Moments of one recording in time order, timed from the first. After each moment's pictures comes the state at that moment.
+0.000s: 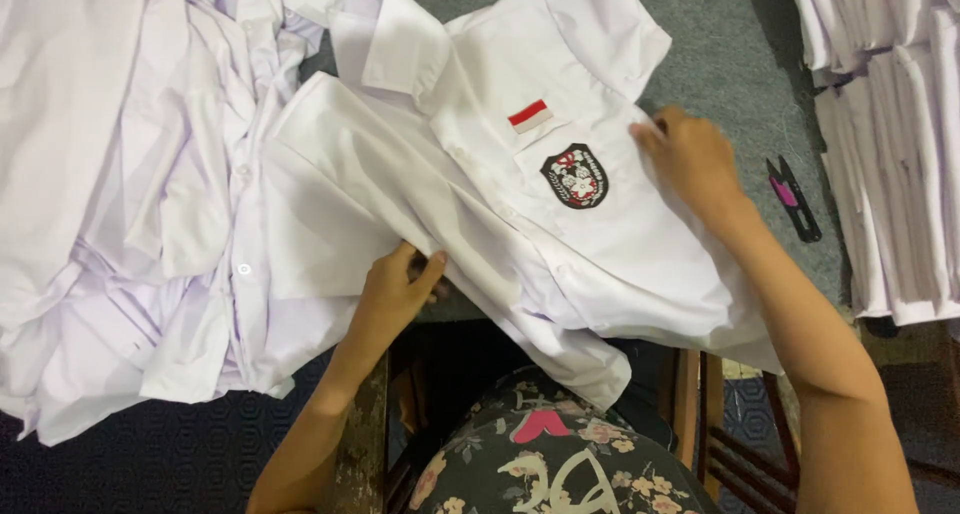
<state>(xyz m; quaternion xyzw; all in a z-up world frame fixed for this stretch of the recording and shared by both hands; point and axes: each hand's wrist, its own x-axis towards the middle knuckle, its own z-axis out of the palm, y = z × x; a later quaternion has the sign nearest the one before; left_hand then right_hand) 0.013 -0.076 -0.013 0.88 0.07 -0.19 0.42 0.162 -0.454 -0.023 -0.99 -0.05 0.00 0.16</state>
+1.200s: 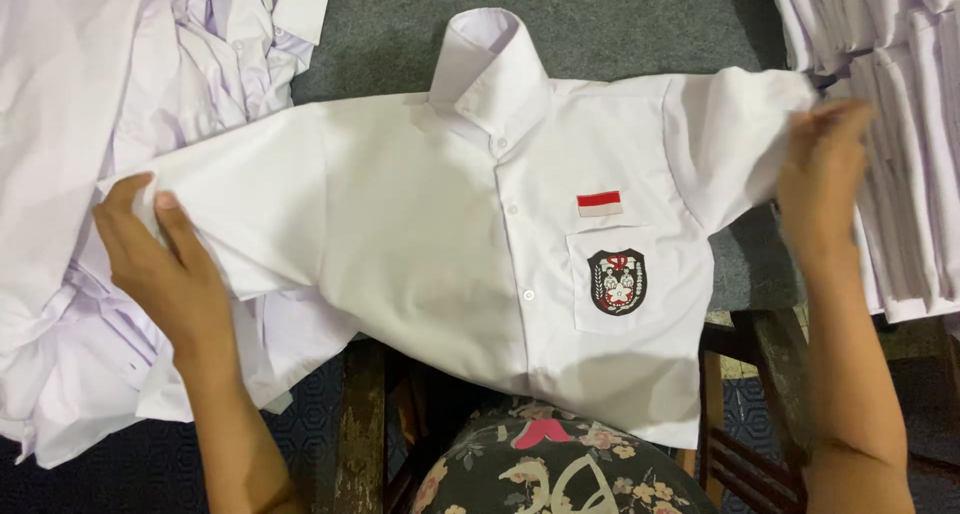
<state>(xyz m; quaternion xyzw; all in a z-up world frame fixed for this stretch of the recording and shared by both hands) 0.029 0.028 0.079 0.90 -0.02 0.39 0.20 0.136 -0.585 -0.044 -0.93 -0.01 -0.23 0.29</state>
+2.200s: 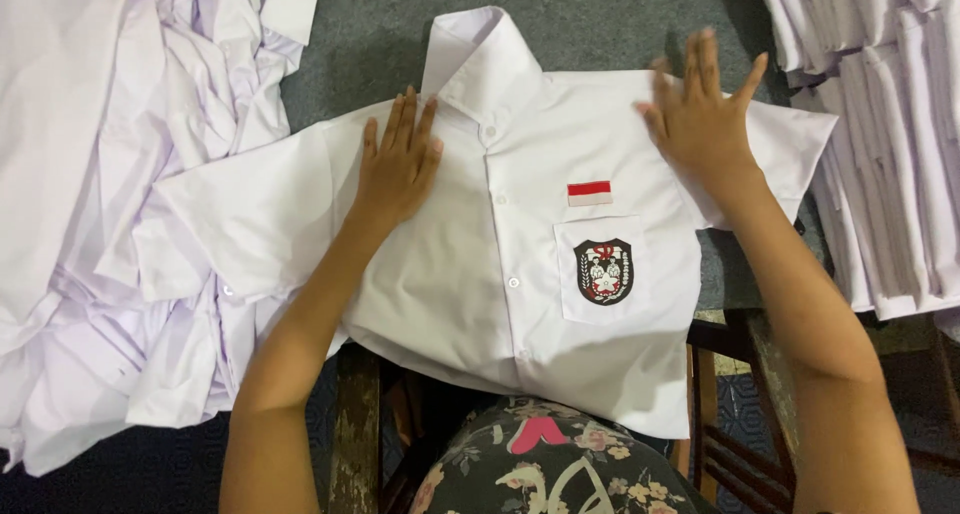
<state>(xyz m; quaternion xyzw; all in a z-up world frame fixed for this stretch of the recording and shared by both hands) 0.173 -0.084 -0.056 0.98 -0.14 0.00 0.17 0.212 -0.503 -0.059 -0.97 -0.22 -0.13 -0.04</state>
